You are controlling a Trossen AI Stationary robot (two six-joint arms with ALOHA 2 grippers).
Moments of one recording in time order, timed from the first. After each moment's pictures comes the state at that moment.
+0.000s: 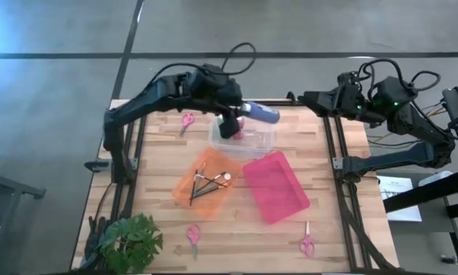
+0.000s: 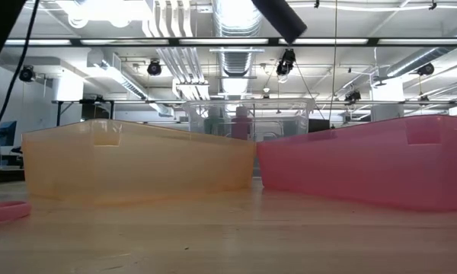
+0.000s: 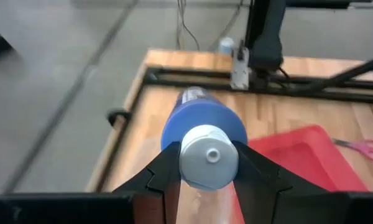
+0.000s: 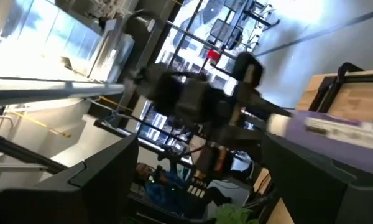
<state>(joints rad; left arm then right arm) 0.21 1.87 2.33 -1.03 -0.04 0.09 -0.16 0.91 1.36 -0.36 0.05 1.14</state>
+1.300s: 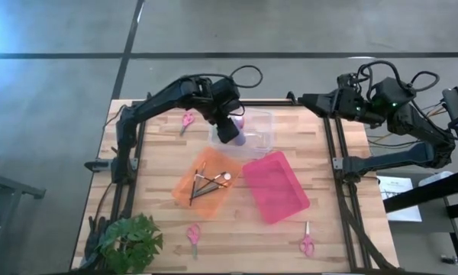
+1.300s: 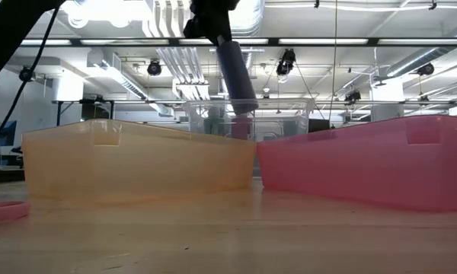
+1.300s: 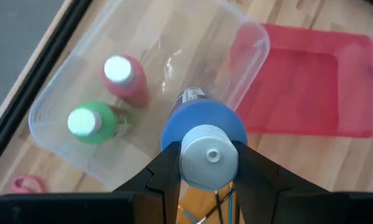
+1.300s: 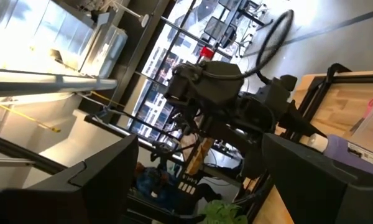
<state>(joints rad) 0.27 2.01 2.35 -1.46 0.03 -0.22 -0.16 0.90 1.35 -0.39 0.06 1.11</state>
